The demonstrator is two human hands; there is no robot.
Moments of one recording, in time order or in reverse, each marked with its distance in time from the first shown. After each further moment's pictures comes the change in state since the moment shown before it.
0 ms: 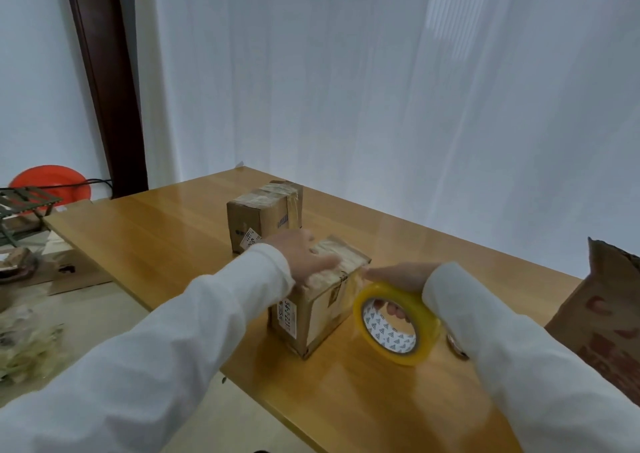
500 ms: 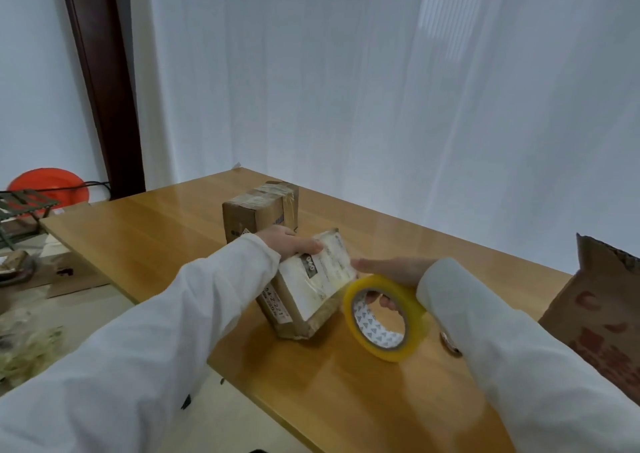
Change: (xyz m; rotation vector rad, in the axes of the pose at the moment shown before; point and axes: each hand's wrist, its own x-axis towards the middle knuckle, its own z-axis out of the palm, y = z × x) left_hand 0.025 -0.020 -0.005 -0.496 -0.100 -0.220; right_hand -0.012 0.002 -0.001 0.180 -0.040 -0.106
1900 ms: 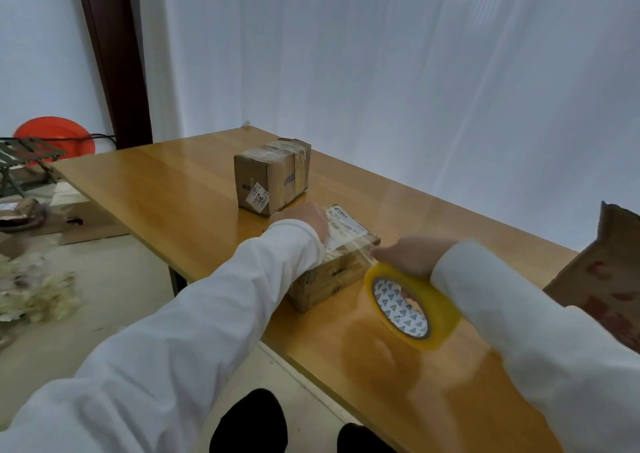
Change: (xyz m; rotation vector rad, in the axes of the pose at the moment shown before) left_hand -0.006 0.004 0.058 0.568 0.287 -0.085; right_hand -0.038 -0.001 0.038 -0.706 0.296 0.032
